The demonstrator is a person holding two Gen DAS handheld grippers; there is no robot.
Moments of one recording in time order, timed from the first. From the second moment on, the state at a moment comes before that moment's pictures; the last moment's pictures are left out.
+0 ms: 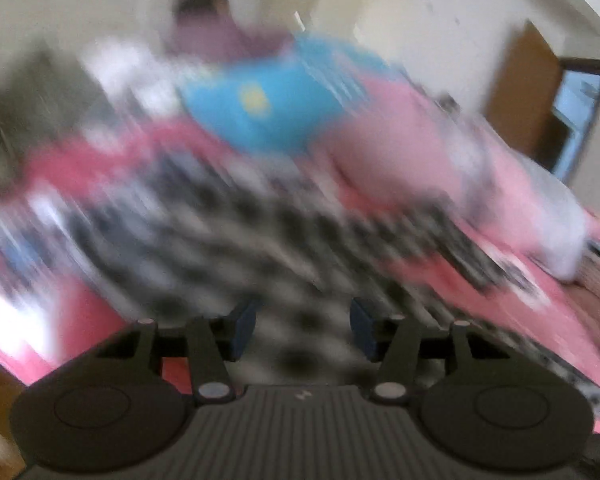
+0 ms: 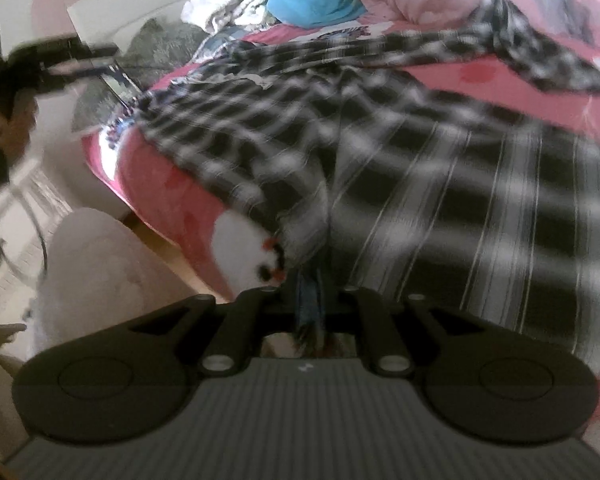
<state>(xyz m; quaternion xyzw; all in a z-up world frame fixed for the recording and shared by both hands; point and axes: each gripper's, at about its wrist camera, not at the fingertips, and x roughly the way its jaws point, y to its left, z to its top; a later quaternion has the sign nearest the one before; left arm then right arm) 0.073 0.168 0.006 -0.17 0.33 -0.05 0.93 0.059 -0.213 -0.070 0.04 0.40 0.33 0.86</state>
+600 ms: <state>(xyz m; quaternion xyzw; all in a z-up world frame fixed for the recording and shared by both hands) 0.078 0.190 -0.093 -0.39 0.36 0.03 0.85 0.040 -0.154 -0.045 -0.14 0.26 0.38 0.88</state>
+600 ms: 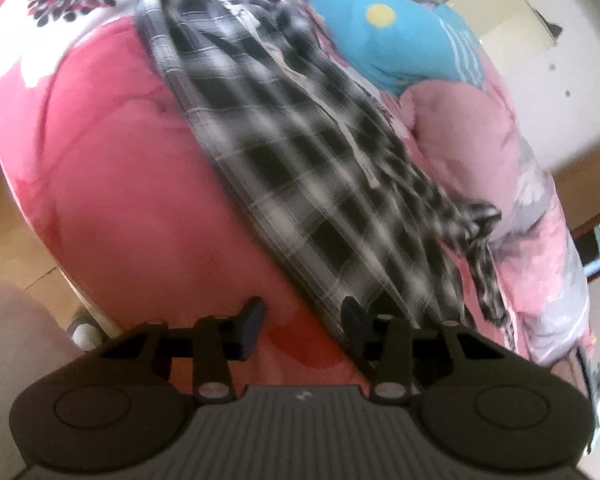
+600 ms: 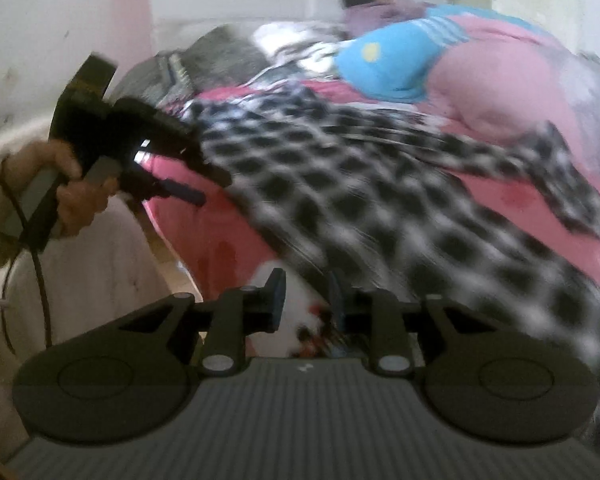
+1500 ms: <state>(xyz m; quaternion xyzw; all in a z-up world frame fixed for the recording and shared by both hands) 0.067 0.200 -0.097 -0.36 0.36 0.06 0.86 0.054 -0.101 -0.073 -0.19 0.29 0.41 0.84</state>
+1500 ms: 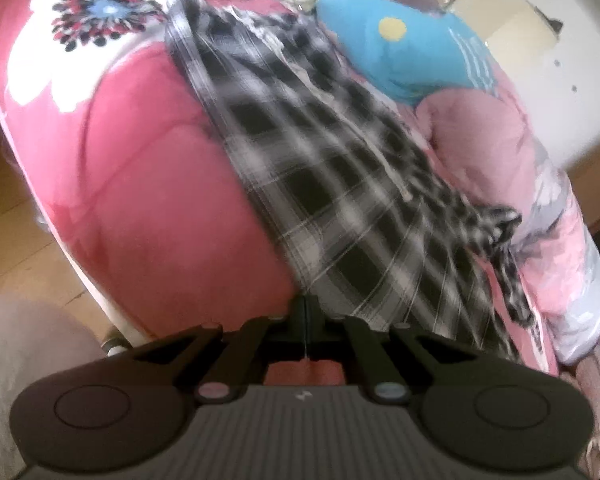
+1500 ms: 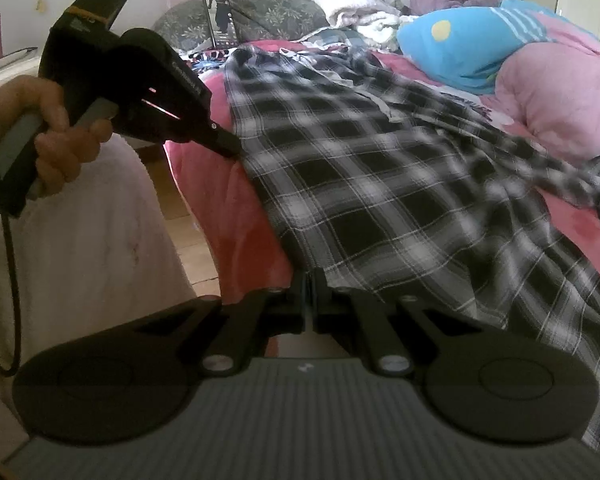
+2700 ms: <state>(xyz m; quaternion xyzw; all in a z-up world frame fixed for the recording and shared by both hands) 0.141 0.031 -0.066 -0.11 0.35 -0.13 0.92 0.009 -0.530 -0.071 0.32 0.28 -0.17 0.89</state>
